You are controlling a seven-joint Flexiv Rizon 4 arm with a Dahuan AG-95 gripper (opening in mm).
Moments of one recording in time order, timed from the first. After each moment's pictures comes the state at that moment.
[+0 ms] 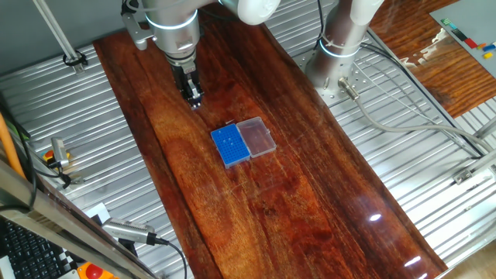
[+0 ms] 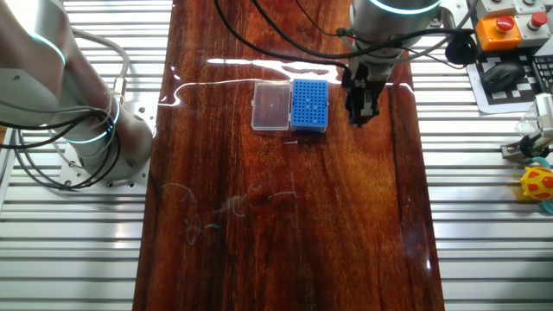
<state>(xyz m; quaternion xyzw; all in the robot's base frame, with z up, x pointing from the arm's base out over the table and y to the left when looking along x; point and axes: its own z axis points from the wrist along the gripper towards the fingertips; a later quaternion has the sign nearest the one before) 0.500 0.000 0.170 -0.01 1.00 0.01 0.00</state>
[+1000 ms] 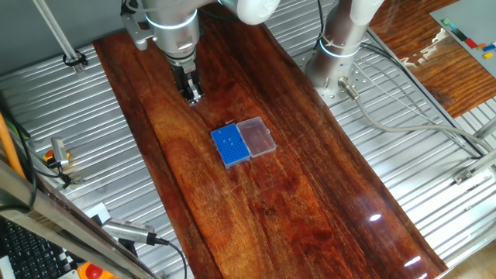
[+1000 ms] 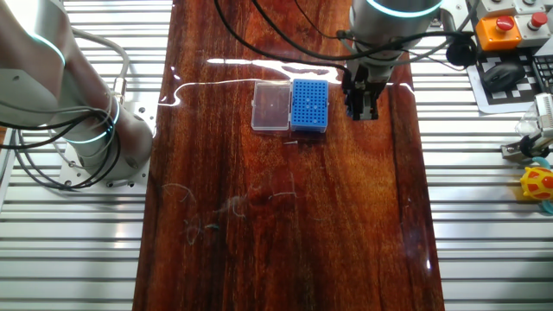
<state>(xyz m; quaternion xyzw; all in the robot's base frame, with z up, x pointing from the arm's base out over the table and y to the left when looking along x) 0.497 0.000 0.169 -0.02 1.00 0.01 0.00</state>
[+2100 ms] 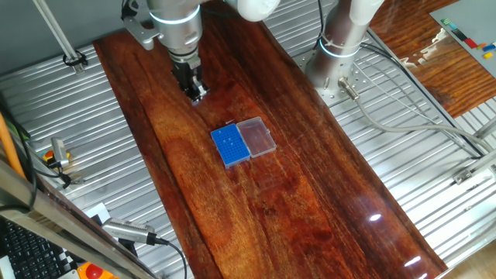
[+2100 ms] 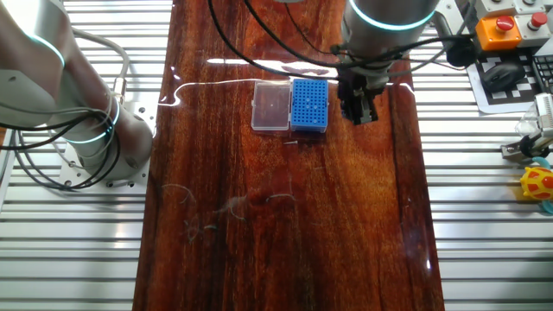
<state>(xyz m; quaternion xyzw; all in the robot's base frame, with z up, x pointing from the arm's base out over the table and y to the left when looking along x) 0.491 0.000 0.166 -0.13 0.99 0.04 0.00</state>
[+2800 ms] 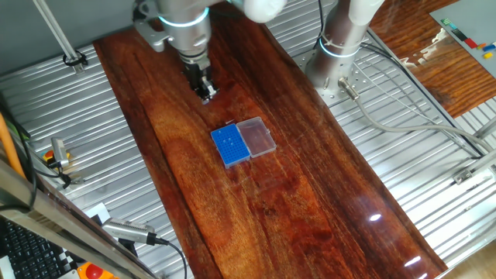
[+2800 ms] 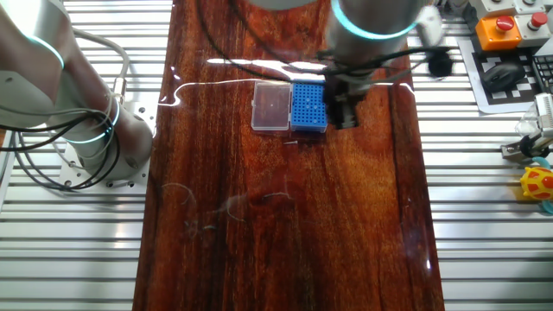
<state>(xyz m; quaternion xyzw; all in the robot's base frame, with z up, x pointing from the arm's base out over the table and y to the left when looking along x) 0.450 -0.005 0.140 -0.08 1.00 0.02 0.00</state>
